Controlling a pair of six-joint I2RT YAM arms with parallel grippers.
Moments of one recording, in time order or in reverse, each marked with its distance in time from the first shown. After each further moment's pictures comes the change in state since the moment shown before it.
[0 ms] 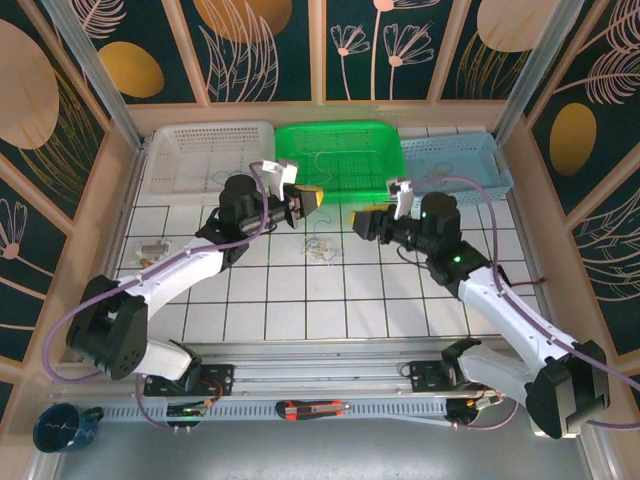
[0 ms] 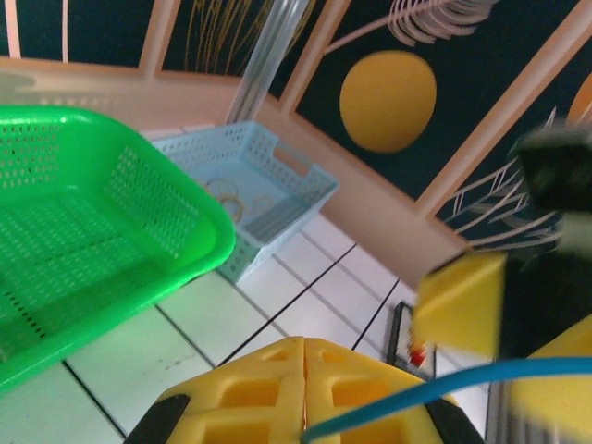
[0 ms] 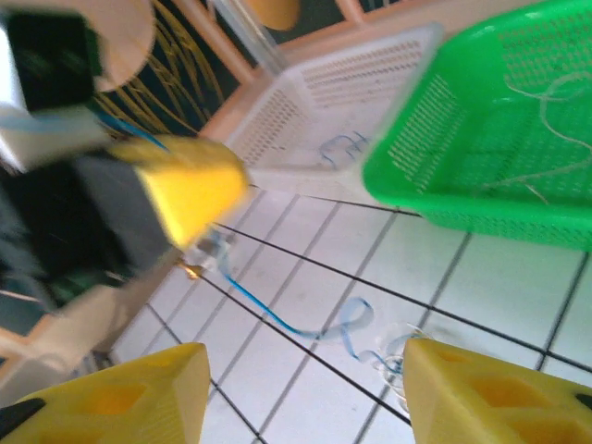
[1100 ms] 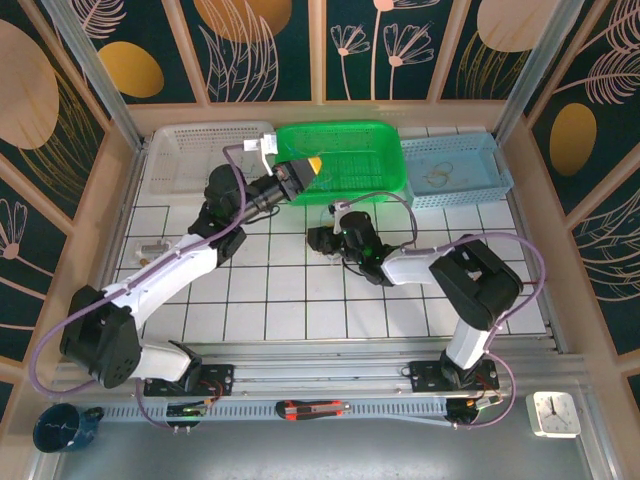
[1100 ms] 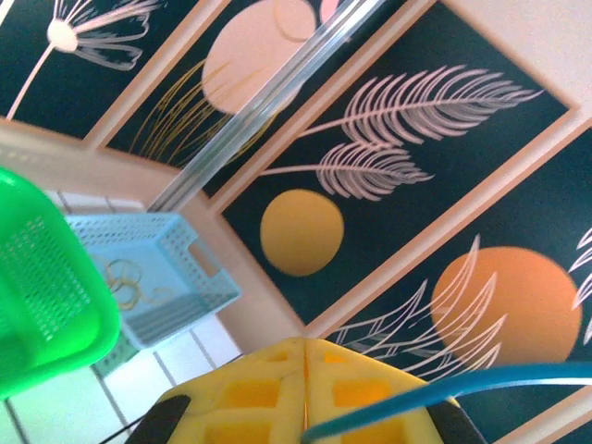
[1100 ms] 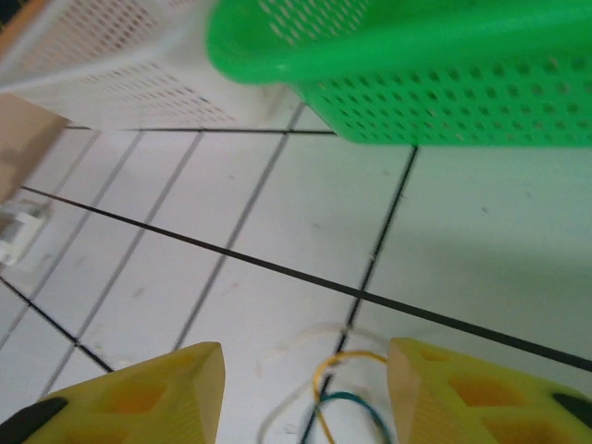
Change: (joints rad) left arm -0.013 -0.048 0.110 0.100 -0.085 -0.435; right arm 0.247 0.719 0.062 0.473 0.409 0.042
